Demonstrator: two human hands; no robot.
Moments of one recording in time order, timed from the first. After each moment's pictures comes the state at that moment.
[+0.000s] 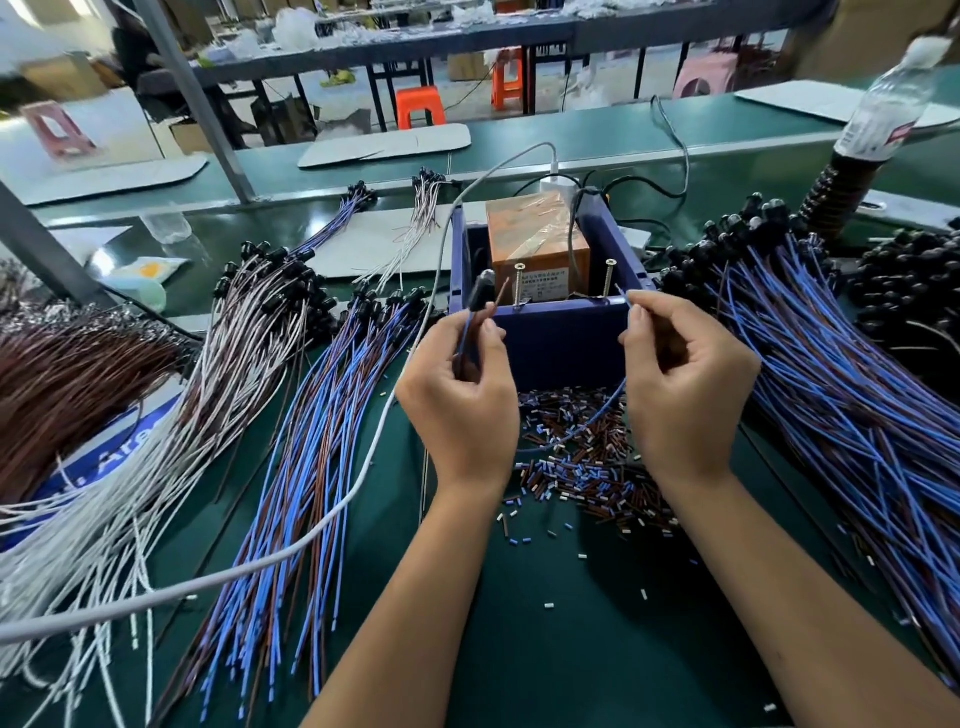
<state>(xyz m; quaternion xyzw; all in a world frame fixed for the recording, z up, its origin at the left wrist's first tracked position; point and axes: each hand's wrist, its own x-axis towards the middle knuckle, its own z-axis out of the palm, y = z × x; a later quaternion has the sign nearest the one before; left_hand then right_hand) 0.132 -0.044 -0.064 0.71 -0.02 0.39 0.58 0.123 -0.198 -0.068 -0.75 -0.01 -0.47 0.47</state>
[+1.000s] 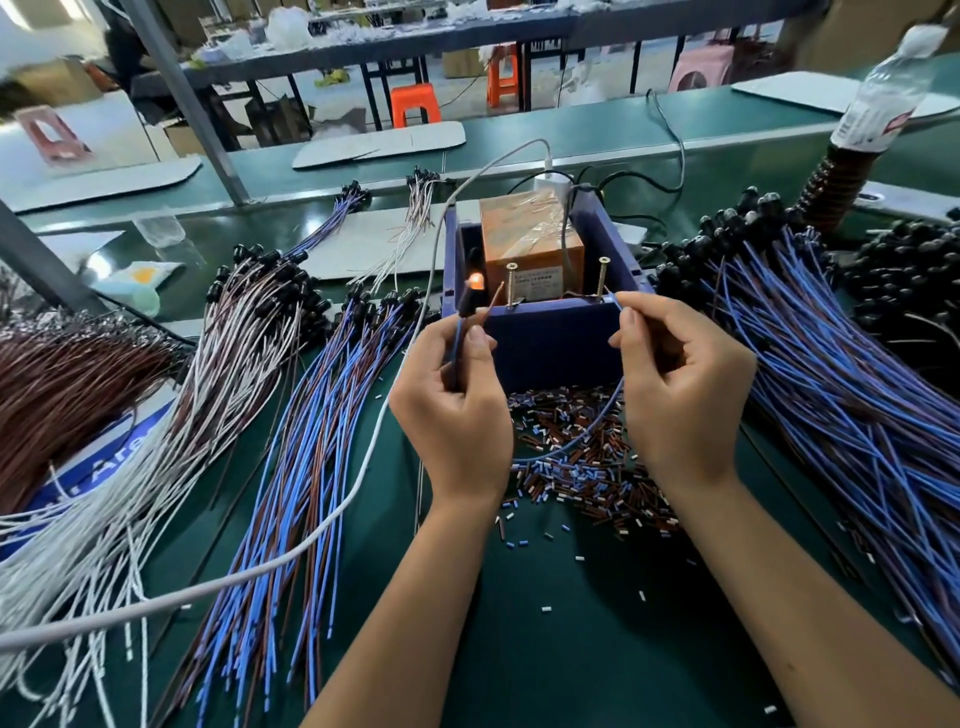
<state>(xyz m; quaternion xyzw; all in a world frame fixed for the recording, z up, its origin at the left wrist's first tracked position) 0.120 -0.047 -0.060 0.70 -0.01 0.38 0.61 0.115 -0.199 -0.061 -0.76 -0.02 -0.44 0.47</state>
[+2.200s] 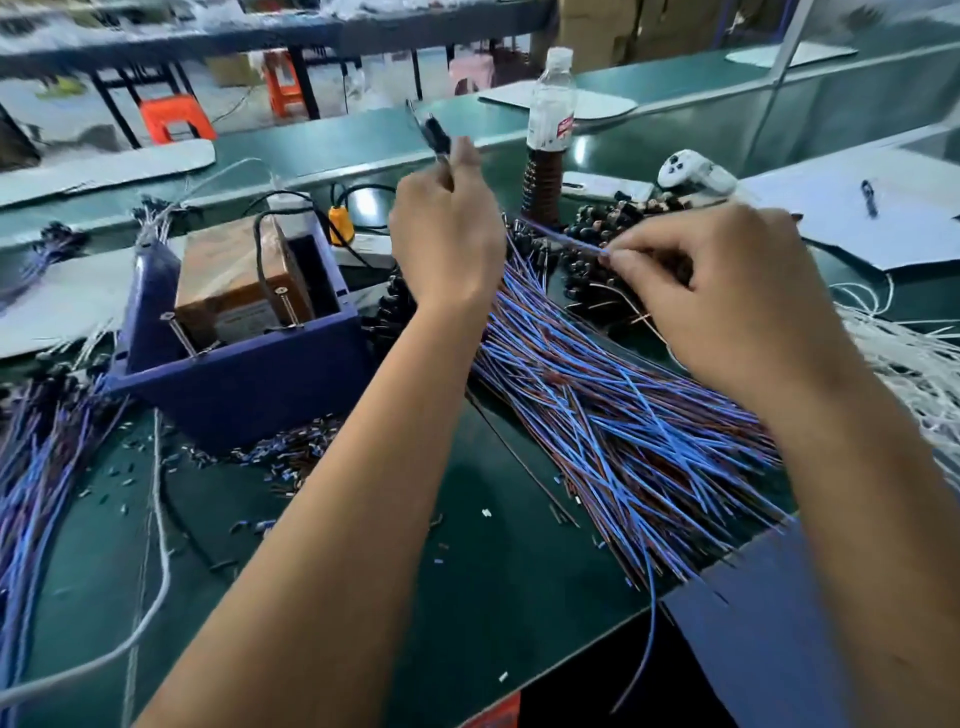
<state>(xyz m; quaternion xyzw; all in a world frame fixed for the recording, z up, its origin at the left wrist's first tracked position) 0.167 -0.261 0.036 0.77 -0.09 0.11 0.62 0.019 -0.383 0.034 -0.92 0.10 -0.35 0.17</state>
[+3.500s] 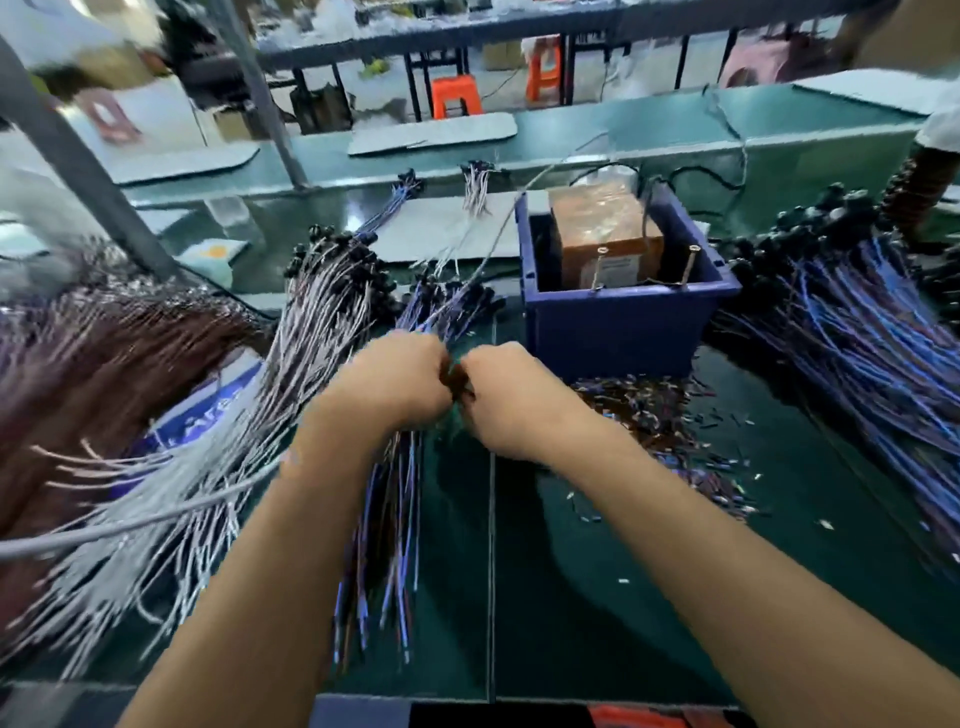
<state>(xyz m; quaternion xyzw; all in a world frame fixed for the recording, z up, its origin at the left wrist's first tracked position) 0.152 0.088 -0.013 0.99 -0.08 -0.07 0.04 0.136 -0.049 -0.032 -0.96 -0.18 0.06 0.21</state>
